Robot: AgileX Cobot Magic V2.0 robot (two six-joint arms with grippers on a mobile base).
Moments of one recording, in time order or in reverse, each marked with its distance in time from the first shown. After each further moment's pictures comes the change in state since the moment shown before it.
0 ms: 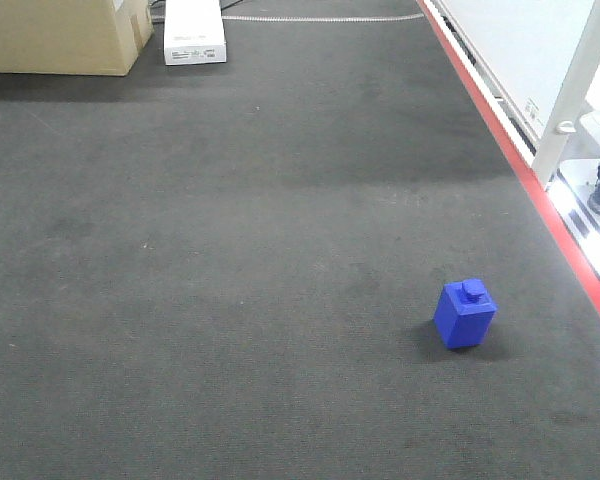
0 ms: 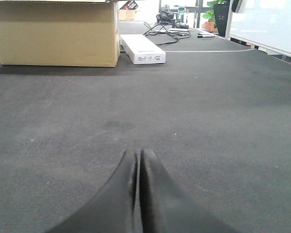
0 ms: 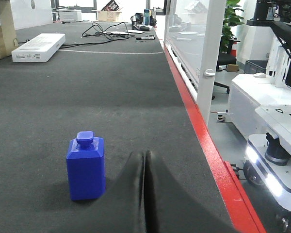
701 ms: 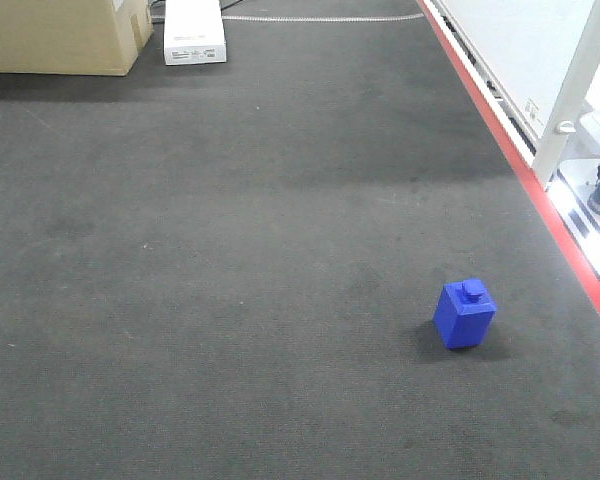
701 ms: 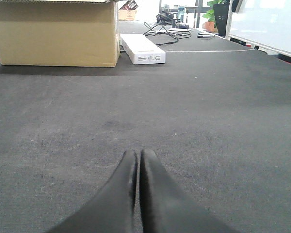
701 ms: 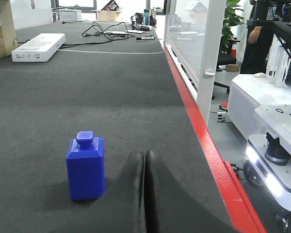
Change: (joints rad) left arm 0.000 0.000 0.000 0.000 0.000 0.000; right arm 0.000 0.000 0.000 0.000 0.000 0.000
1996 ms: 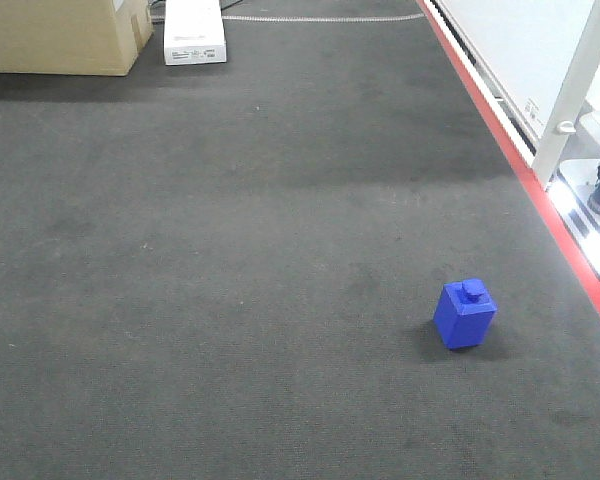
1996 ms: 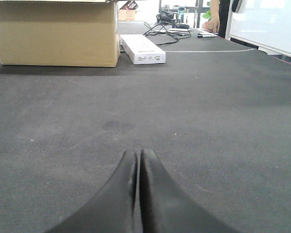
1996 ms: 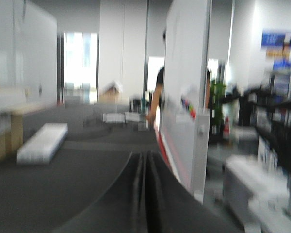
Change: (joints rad) left arm -0.001 0.000 0.000 0.000 0.000 0.000; right arm 0.000 0.307 -0.635 0.027 0.119 -0.047
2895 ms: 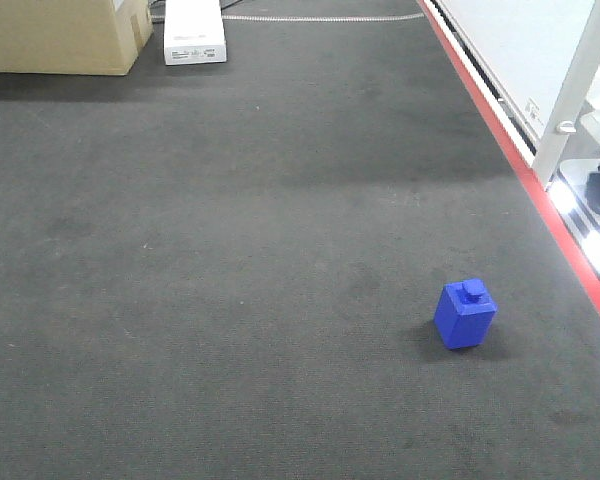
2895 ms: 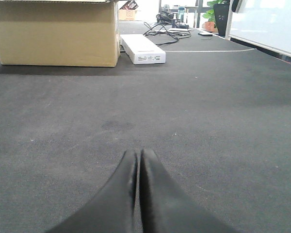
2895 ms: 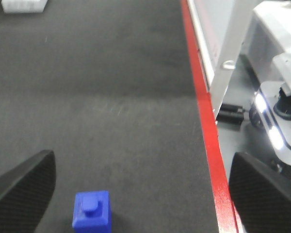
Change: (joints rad) left arm 0.000 0.000 0.000 0.000 0.000 0.000; right arm 0.000 0.599 -0.248 0.092 0.249 -0.088
